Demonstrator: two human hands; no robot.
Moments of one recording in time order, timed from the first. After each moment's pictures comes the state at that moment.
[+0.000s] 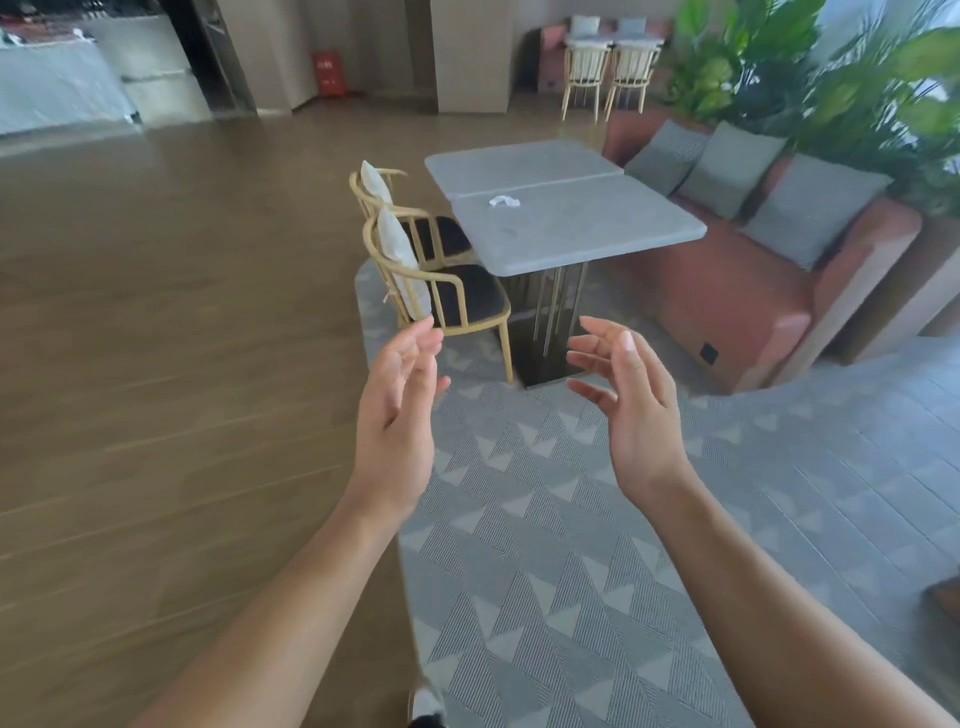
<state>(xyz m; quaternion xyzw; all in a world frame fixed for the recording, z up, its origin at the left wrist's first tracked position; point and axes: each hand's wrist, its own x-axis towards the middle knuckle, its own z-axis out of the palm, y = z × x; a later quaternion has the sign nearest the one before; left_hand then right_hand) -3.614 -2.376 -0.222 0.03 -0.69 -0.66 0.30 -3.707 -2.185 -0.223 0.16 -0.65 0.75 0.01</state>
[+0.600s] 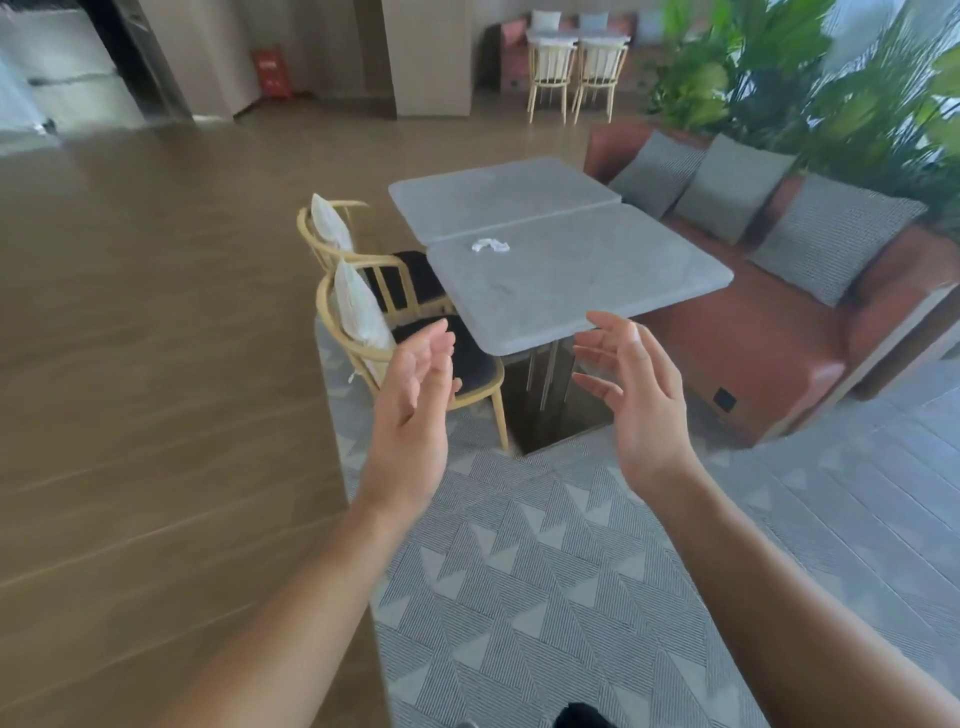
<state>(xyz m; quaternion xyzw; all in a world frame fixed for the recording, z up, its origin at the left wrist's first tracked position) -4.001 -2.556 -0.235 0.03 -0.69 -0.68 0.25 -4.078 -2.361 -0.228 0.12 -0.66 0.74 0.04</state>
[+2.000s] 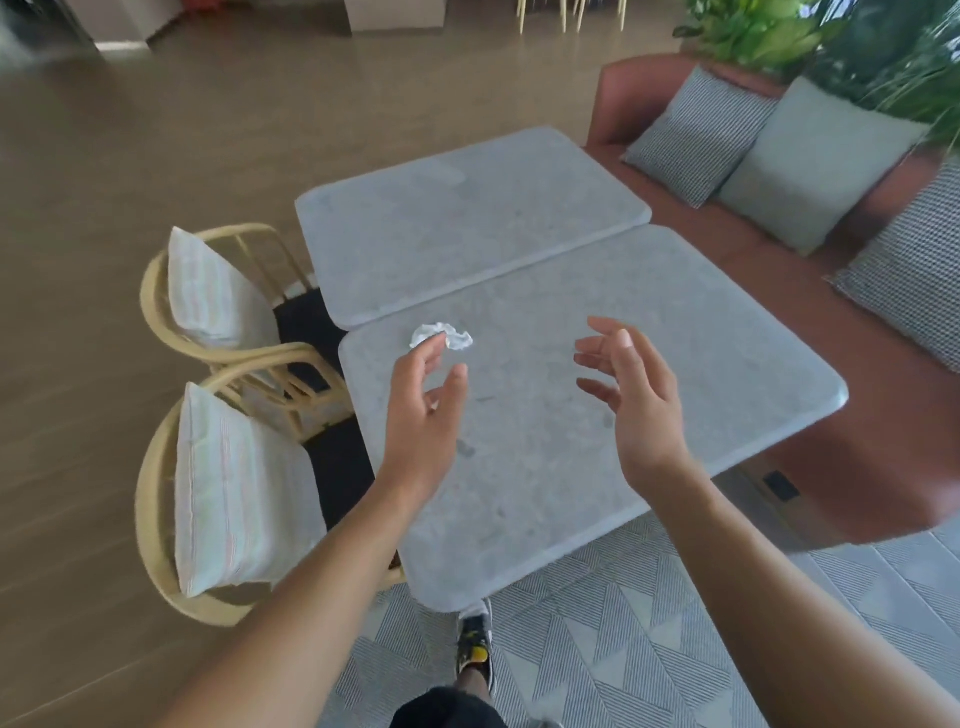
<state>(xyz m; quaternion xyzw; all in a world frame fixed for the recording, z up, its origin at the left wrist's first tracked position) -4.716 -2.643 -0.340 0.13 -0.78 -0.59 0.17 -4.769 -2.438 -0.305 0.01 -0.67 0.74 -0.02</state>
